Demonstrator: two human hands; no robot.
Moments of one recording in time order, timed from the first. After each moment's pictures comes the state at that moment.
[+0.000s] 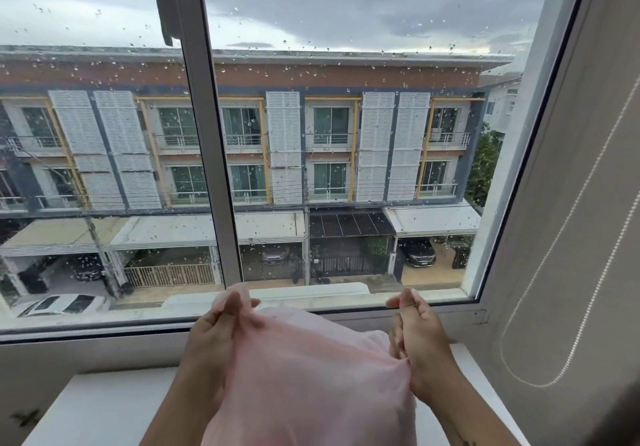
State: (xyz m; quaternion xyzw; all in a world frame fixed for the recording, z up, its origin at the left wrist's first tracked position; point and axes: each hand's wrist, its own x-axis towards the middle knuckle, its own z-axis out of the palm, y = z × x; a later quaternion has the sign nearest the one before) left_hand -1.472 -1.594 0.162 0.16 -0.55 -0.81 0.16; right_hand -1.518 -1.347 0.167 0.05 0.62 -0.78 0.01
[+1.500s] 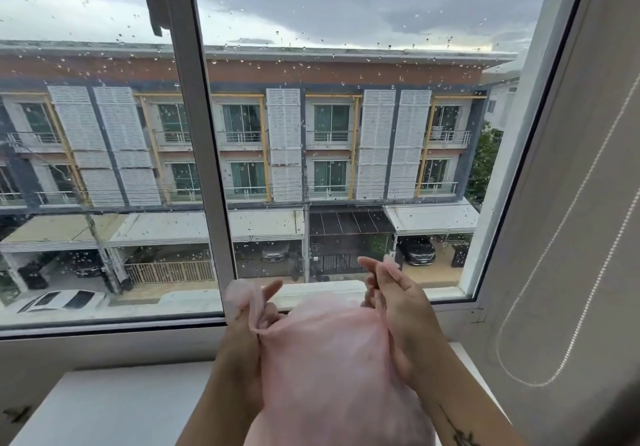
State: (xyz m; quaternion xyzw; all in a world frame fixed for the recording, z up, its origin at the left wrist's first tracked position) left_hand -1.472 -1.538 0.179 0.14 -0.37 -0.92 0.07; right_hand -1.516 -1.367 0.206 -0.03 0.54 -0.84 0.02
